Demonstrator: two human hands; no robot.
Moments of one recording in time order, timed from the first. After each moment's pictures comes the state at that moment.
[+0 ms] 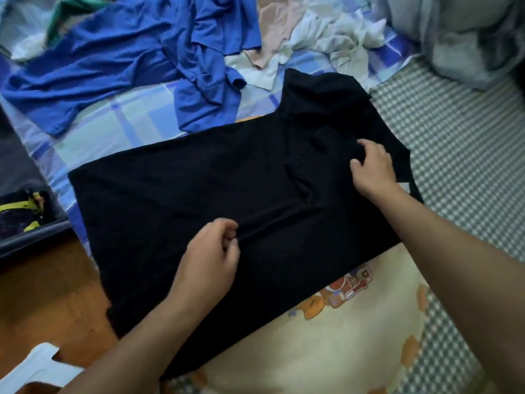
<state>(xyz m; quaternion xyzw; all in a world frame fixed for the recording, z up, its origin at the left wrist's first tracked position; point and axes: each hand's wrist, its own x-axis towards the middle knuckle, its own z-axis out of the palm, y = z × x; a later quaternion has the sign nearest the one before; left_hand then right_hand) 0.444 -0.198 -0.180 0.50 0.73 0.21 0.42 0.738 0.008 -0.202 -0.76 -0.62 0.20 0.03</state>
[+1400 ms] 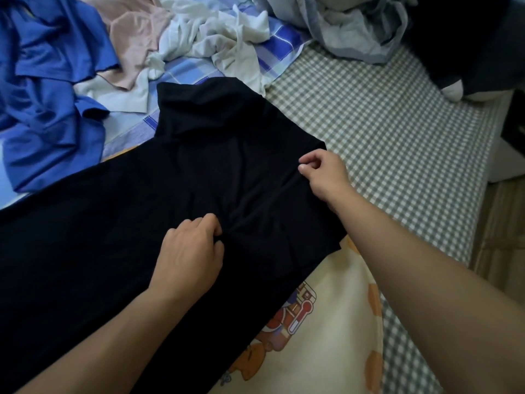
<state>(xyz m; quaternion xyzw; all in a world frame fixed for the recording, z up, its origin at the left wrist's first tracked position) 0.566 -0.083 -0.231 0.73 0.62 0.10 0.26 0.836 0.023 -0.227 -0.81 -0.47 0.30 0.19</state>
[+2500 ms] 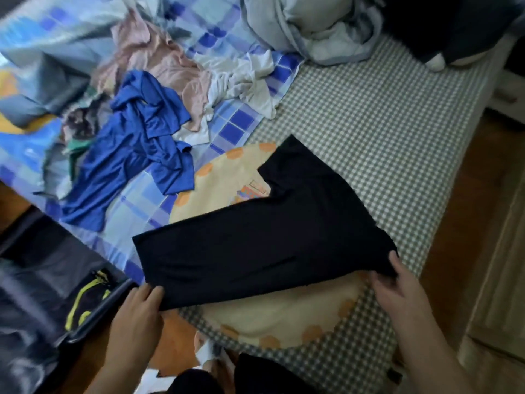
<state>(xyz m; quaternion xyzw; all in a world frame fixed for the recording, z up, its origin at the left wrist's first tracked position) 0.353 -0.270 -0.039 0.76 0.63 -0.10 0.14 0.810 -0.291 -0.017 -0.50 0.33 0.51 0.62</state>
